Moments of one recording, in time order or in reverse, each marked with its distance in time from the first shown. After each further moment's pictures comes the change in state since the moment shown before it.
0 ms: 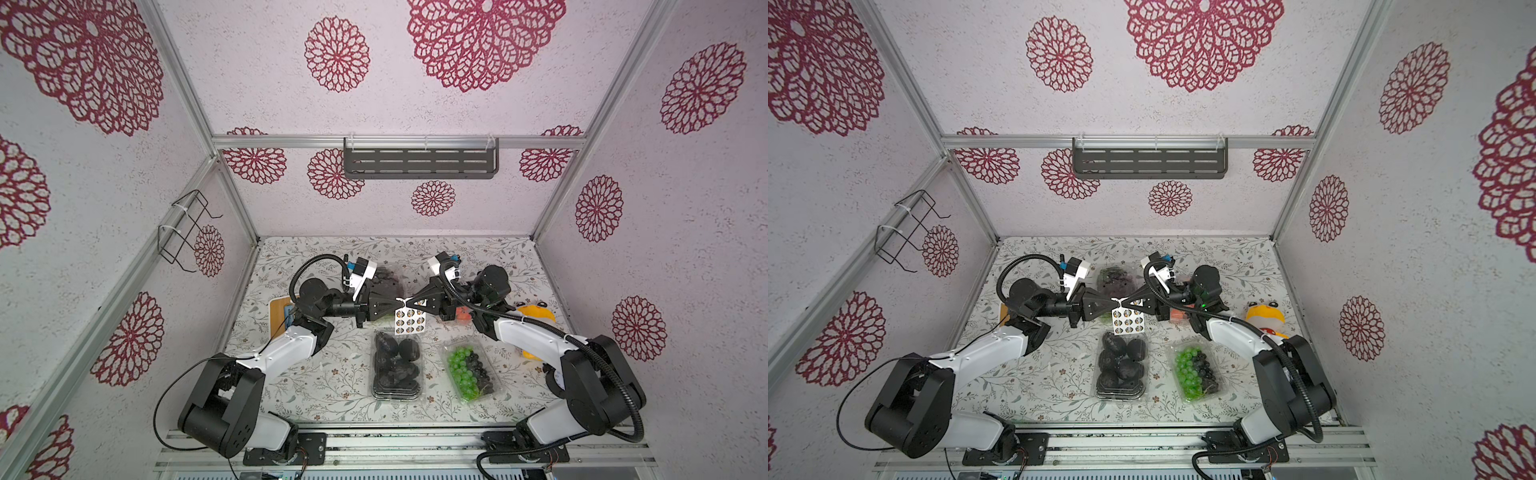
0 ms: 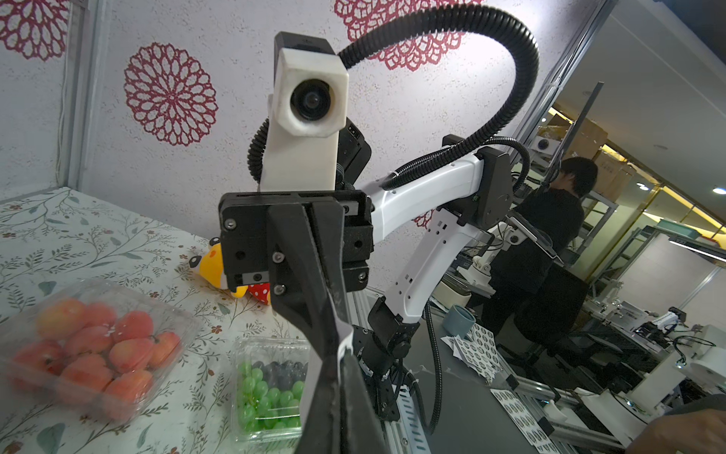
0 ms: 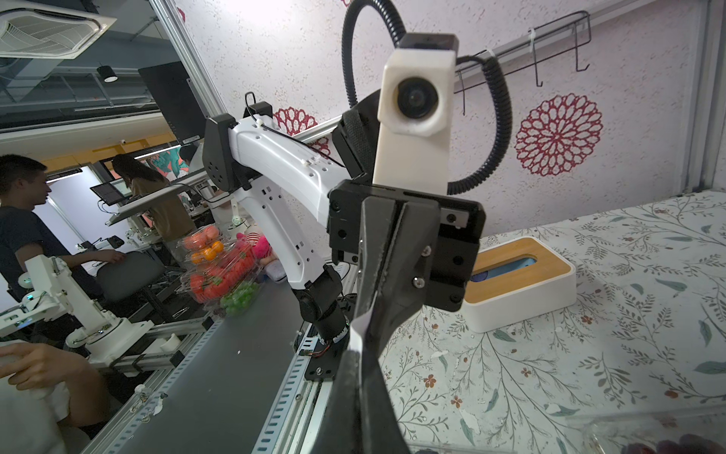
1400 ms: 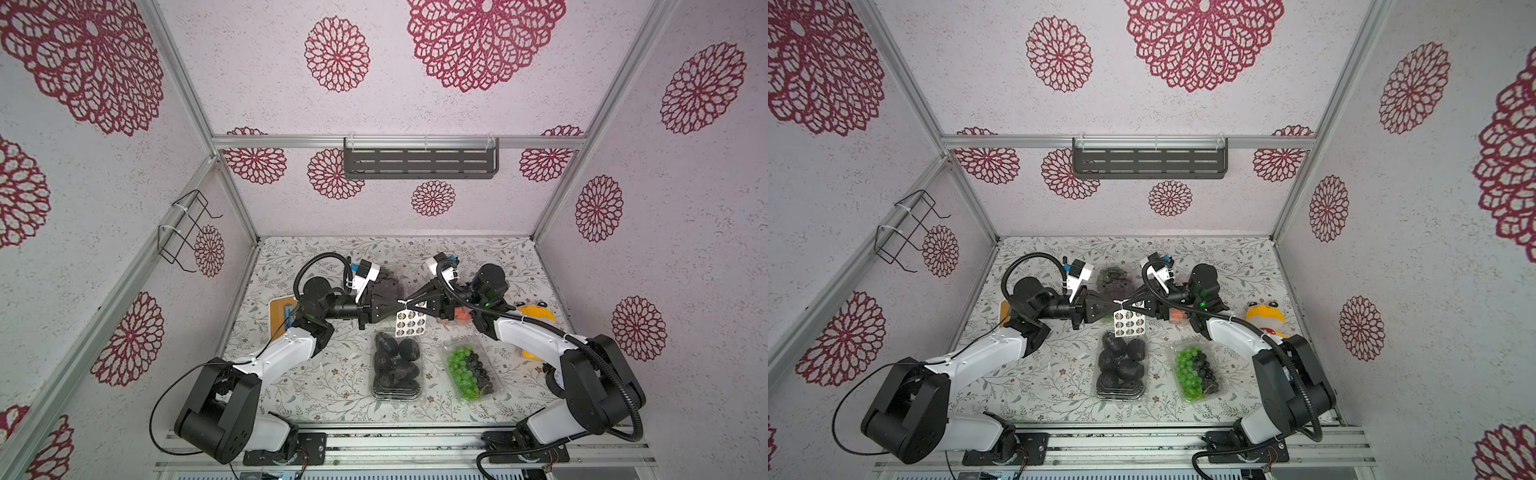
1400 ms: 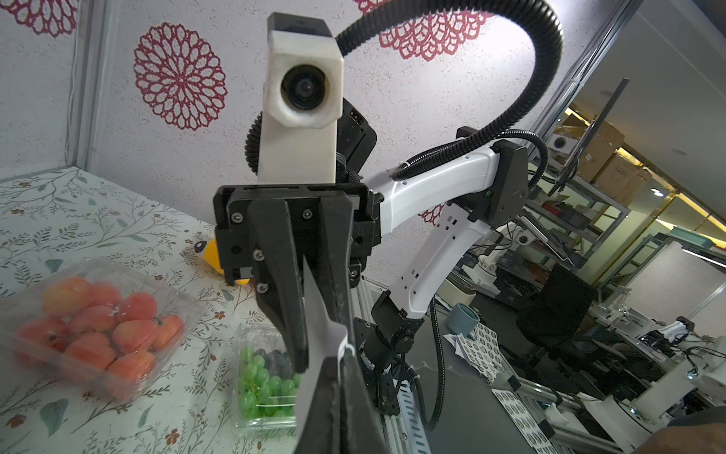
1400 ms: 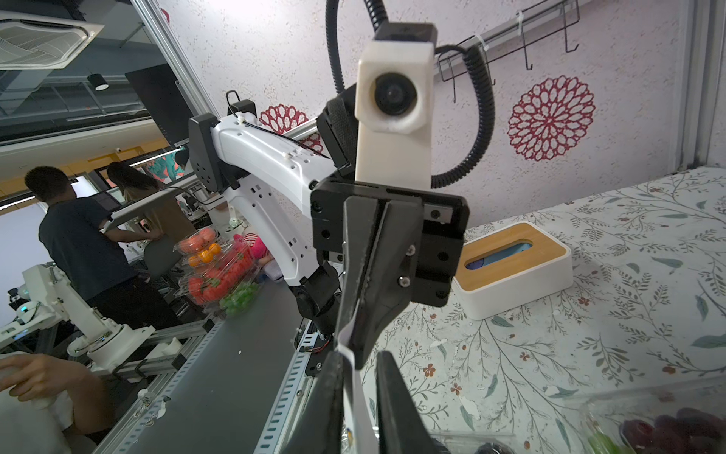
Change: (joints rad) left arm -0.019 -0.030 0.001 -0.146 -0.034 0.080; right arm 0.002 0.003 0.000 -0.078 0.007 -0.043
